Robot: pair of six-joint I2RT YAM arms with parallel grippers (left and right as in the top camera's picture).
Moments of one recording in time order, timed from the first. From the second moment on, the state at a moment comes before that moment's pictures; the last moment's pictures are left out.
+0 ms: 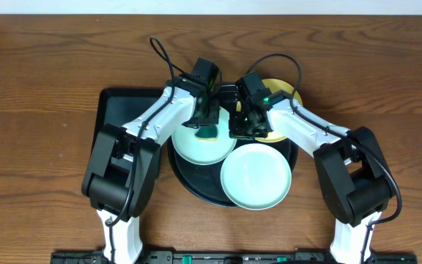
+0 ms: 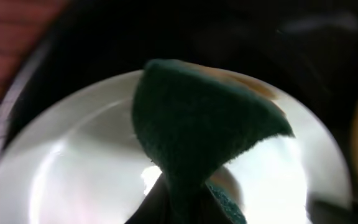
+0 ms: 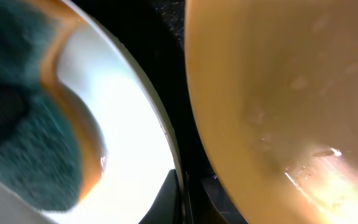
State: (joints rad) left arm -0.42 2.01 1.40 -0.72 0.04 -0.39; right arm 0.51 2.02 1.32 -0.60 -0.26 0.53
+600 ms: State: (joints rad) left arm -0.41 2.01 1.41 -0.98 0.11 -0.28; right arm 0.51 2.02 1.32 -0.60 -0.25 0.53
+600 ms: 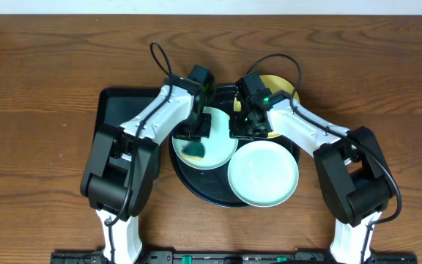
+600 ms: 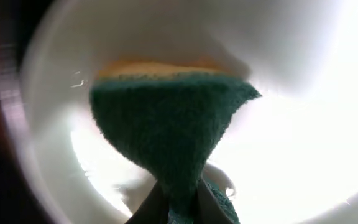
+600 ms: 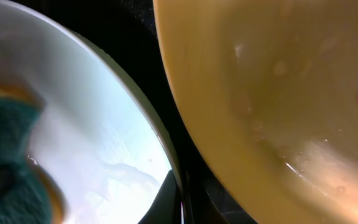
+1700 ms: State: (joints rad) left arm -0.32 2.00 1.75 -1.26 -0.11 -0.45; right arm 0.51 2.02 1.32 -0.61 -0.25 0.53
